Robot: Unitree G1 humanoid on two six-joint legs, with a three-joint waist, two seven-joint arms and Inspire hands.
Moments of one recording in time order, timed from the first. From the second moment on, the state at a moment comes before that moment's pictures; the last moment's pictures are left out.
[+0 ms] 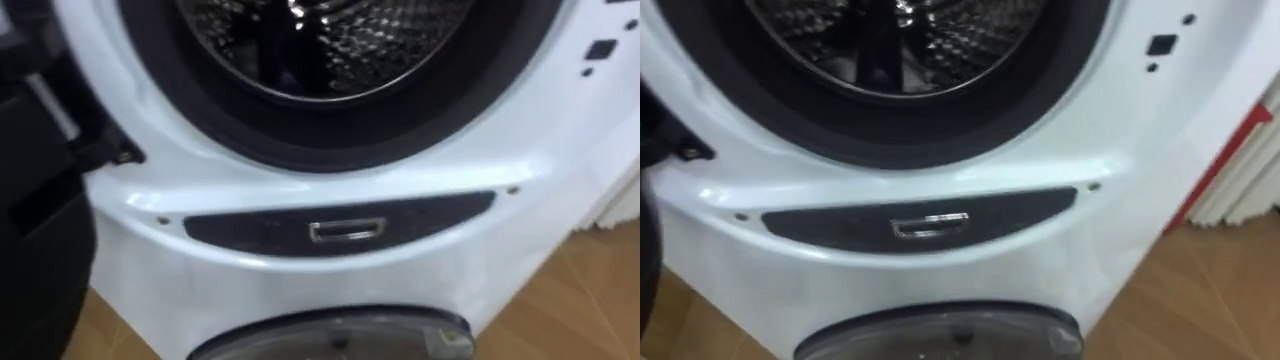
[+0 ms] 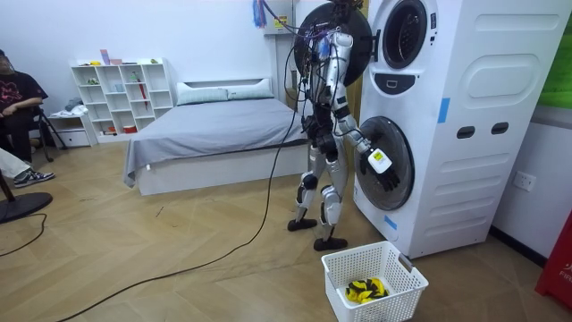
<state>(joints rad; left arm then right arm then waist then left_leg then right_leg) 0.19 0.25 -0.17 0.98 -0.11 -0.05 0.11 0.11 -0.30 0.22 0.98 -0.16 -0.10 -0.26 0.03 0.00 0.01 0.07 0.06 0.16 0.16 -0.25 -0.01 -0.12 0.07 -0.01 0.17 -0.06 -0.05</state>
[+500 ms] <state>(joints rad) 0.21 0.22 -0.12 0.98 -0.07 -0.05 0.12 0.11 -0.25 0.21 1.01 -0.16 -0.07 -0.16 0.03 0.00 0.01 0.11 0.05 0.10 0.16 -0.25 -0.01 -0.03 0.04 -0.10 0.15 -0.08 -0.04</state>
